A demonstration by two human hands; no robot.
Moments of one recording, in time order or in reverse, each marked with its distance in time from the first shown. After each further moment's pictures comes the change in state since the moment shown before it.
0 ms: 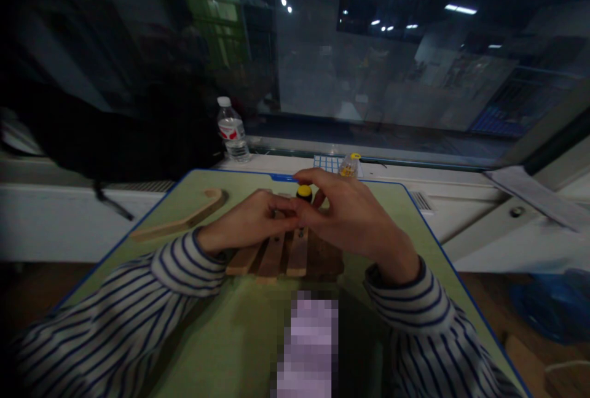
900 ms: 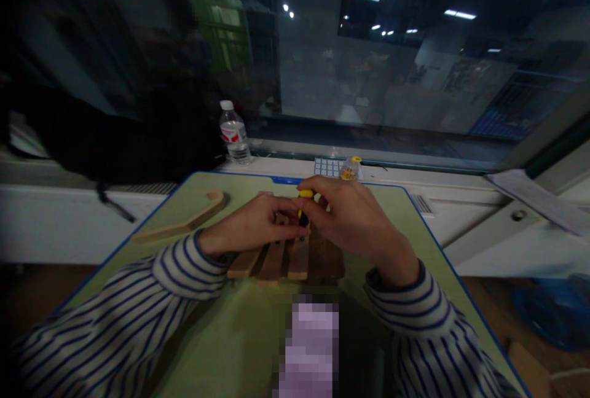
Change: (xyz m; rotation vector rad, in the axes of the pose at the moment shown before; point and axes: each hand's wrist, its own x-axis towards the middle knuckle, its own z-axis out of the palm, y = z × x) left_hand 0.000 -0.001 0.001 0.025 -0.023 0.042; right_hand 0.001 0.006 0.003 -0.052 -0.009 0.019
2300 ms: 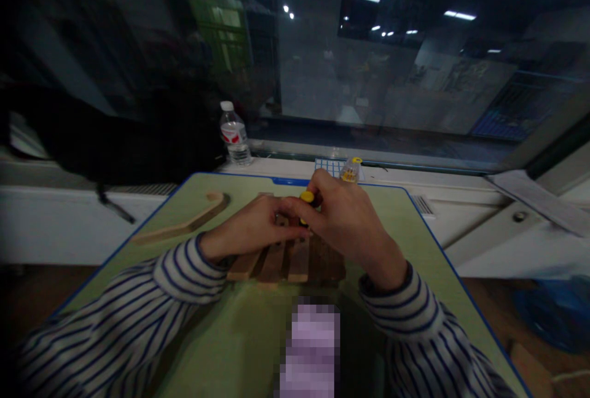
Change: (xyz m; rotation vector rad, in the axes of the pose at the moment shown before) left_hand 0.000 0.001 0.002 0.061 0.054 -0.054; right_hand 0.001 -0.007 0.012 -0.014 0.097 0.126
